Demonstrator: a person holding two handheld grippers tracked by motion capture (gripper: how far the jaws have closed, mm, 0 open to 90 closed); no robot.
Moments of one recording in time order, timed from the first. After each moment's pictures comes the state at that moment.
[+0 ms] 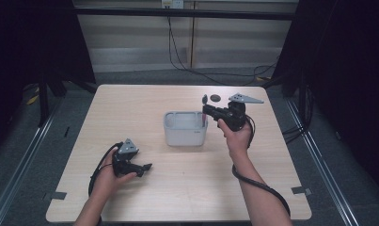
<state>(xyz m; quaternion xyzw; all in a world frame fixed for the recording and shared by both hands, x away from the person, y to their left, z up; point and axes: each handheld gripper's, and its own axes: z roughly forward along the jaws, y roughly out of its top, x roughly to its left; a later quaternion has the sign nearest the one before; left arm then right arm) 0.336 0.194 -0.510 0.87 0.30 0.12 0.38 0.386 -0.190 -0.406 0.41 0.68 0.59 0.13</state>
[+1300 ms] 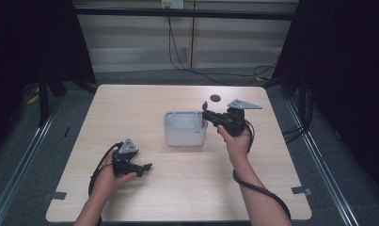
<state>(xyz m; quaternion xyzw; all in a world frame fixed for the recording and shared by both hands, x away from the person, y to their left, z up) 0.336 0.194 -0.510 0.87 0.30 0.12 0.38 0.378 -0.190 -0.421 0.40 0.69 0.58 0.14</state>
